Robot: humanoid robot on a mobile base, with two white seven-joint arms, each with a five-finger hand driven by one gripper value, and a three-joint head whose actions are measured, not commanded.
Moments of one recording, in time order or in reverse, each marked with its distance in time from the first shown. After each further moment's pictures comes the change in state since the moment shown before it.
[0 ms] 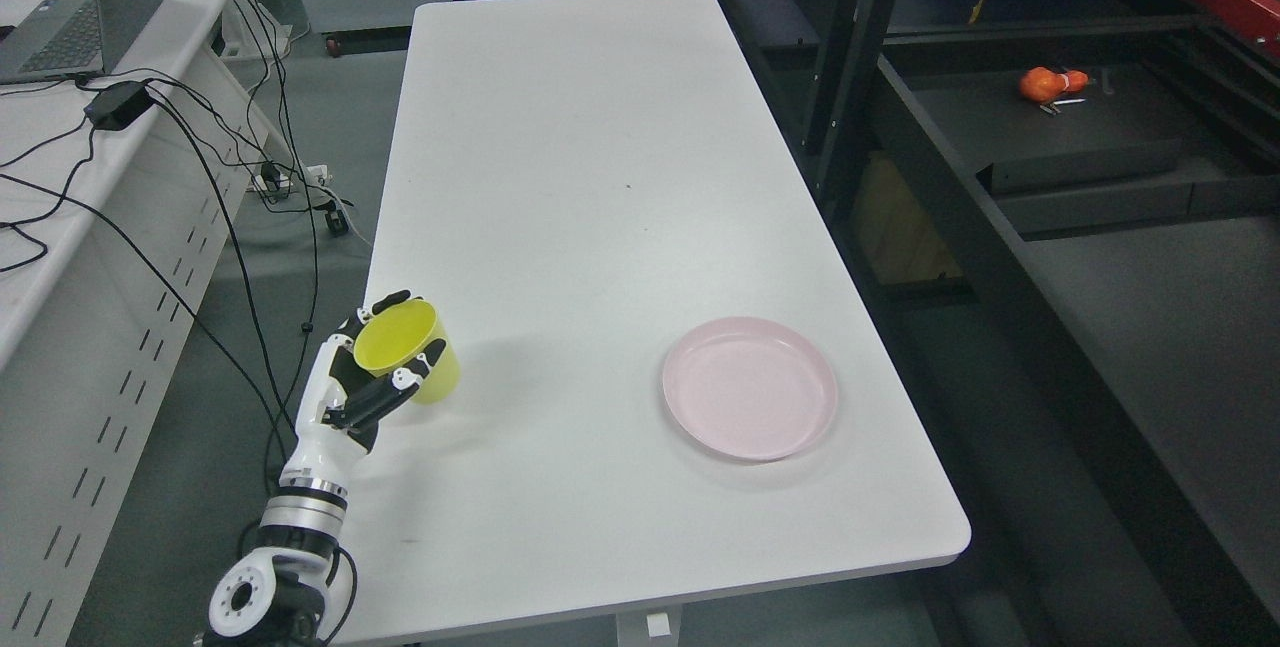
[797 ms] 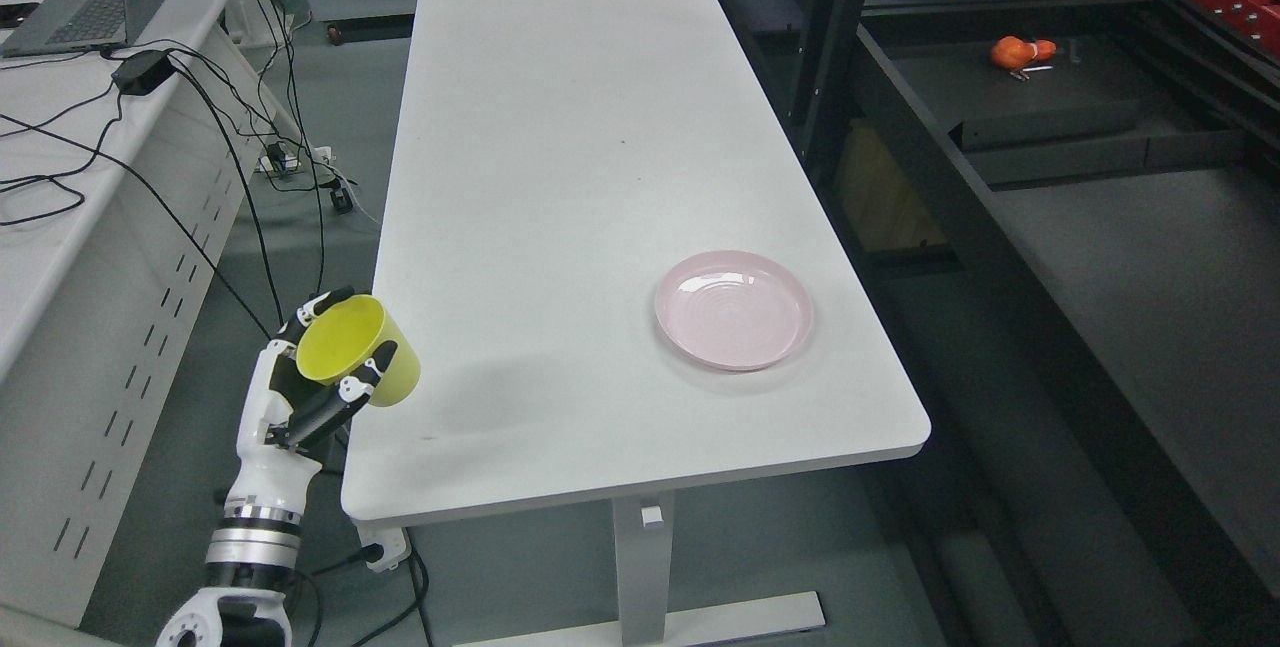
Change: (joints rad) left arm 0.107 -0.004 0.041 -0.185 0.054 0.004 0.000; right arm 0.000 0.000 0.000 0.000 0.000 0.000 0.000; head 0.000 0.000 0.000
